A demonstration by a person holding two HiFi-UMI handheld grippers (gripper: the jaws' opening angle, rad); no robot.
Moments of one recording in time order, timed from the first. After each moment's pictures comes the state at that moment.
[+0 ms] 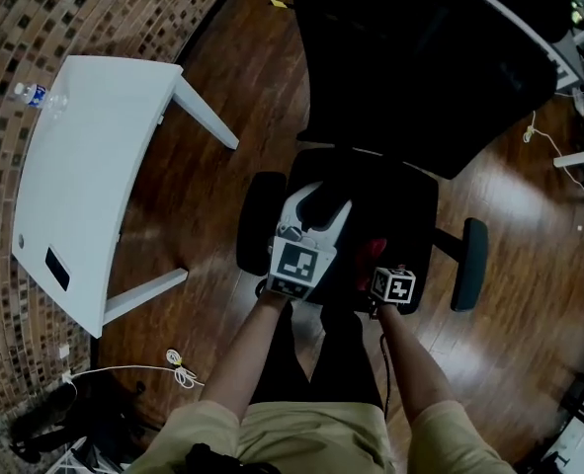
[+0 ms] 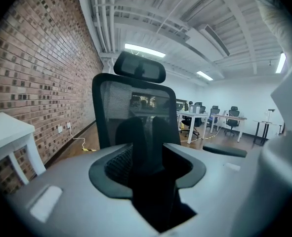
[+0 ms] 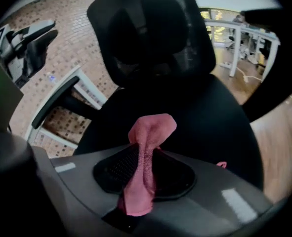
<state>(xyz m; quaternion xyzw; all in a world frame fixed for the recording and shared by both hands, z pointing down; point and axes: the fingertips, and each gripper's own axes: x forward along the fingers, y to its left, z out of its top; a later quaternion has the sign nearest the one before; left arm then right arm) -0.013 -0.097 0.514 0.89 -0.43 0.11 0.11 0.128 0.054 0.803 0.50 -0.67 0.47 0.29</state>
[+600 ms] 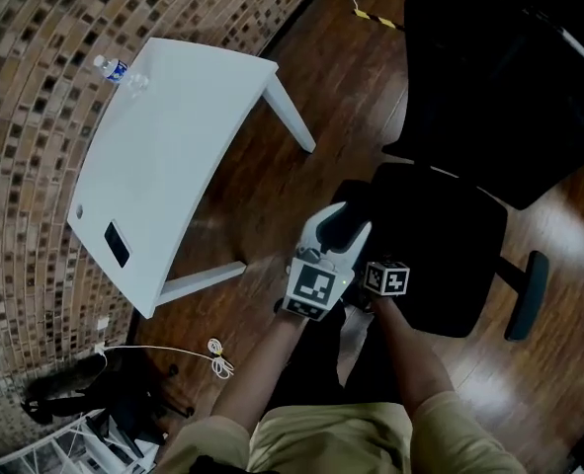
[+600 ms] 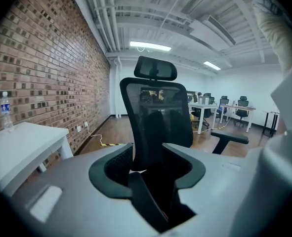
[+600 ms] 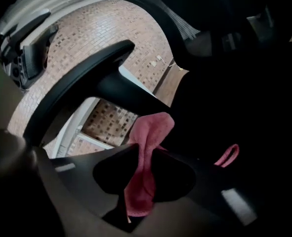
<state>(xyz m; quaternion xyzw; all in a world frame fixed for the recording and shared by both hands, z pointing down) -0.150 -0.068 0.502 0.86 -0.47 0.18 0.09 -0.140 0.020 0.797 0.33 -0.77 0.51 0.18</state>
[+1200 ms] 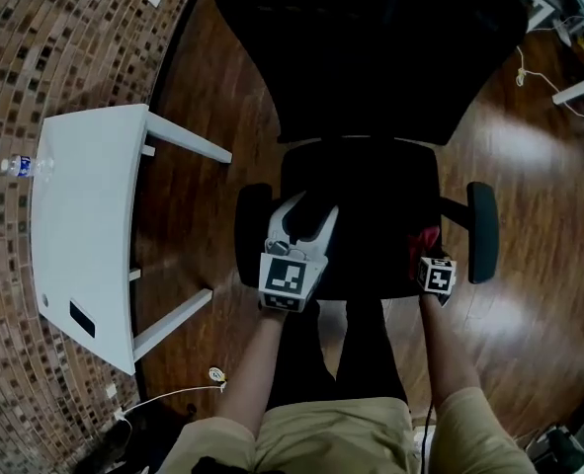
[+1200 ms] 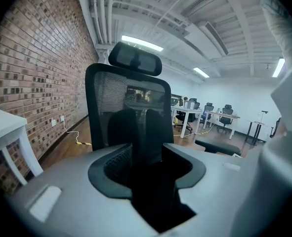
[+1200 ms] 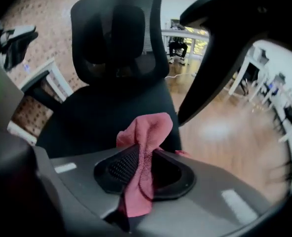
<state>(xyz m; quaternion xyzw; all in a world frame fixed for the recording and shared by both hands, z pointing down) -0.014 -0.085 0.527 0.90 -0.40 0.14 0.13 0.263 0.088 0.817 0.61 -0.58 0.41 0.36</state>
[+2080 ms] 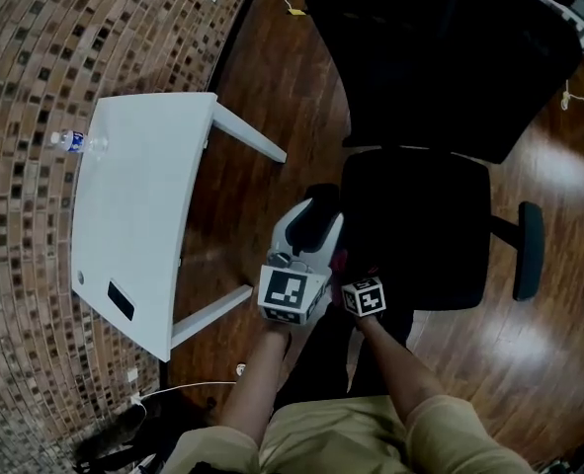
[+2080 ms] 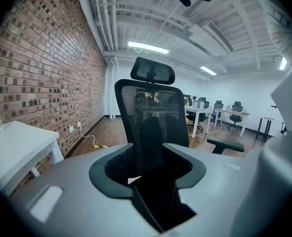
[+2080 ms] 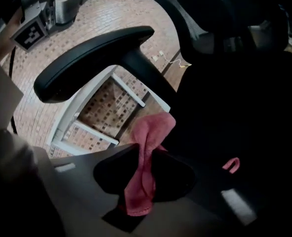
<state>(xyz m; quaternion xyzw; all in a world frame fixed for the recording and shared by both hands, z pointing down) -0.127 -0.081 0.495 0.87 -0.45 0.15 0.11 -0.163 0.094 0.819 0.33 -0.77 0.50 0.22</state>
